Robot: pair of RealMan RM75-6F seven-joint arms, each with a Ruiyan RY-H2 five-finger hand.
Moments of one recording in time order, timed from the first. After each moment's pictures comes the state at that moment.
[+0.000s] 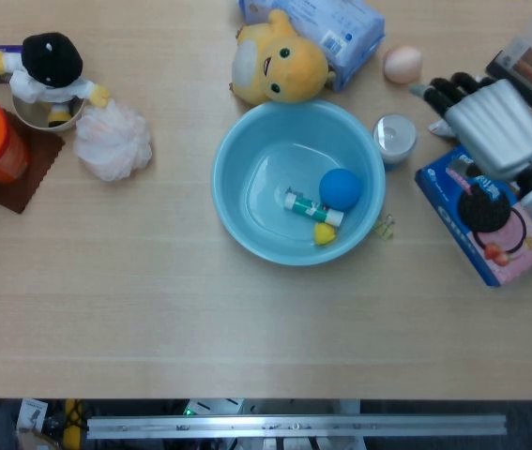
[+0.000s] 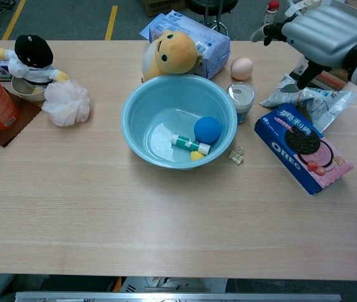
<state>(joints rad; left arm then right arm) -0.04 -0.99 0.00 -1.65 1.47 1.43 -0.09 0.70 -1.21 0.08 -1.69 -1.20 1.06 -0.52</state>
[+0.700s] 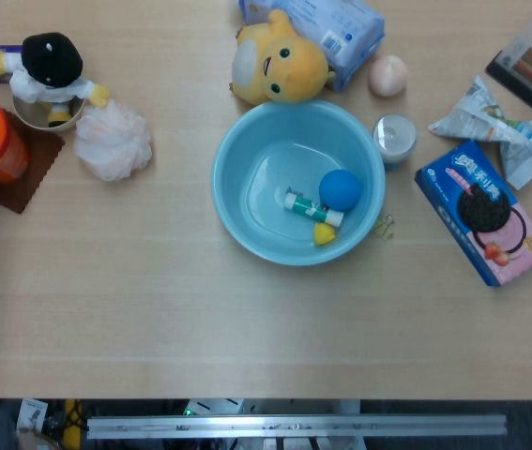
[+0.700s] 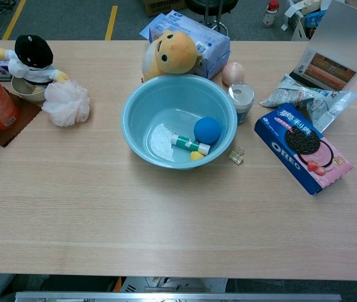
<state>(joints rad) -0.04 -1.03 -0.02 -1.64 1.54 1.51 -0.06 0.26 -0.98 -0.05 -1.87 -1.32 1.53 -0.46</state>
